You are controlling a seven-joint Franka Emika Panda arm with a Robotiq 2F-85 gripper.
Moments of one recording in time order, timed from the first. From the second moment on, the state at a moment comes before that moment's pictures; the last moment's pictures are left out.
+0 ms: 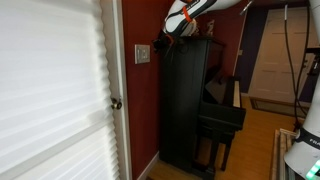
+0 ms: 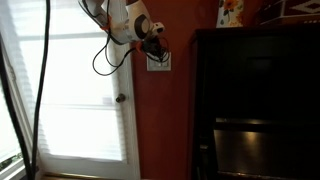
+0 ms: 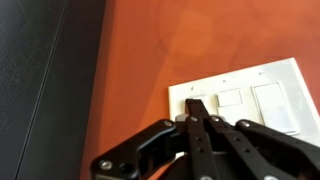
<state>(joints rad) -0.01 0.38 -0.12 -1.63 -0.08 2.79 0.20</state>
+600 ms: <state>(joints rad) 0.02 0.52 -0.14 -1.51 -0.09 2.85 0.19</state>
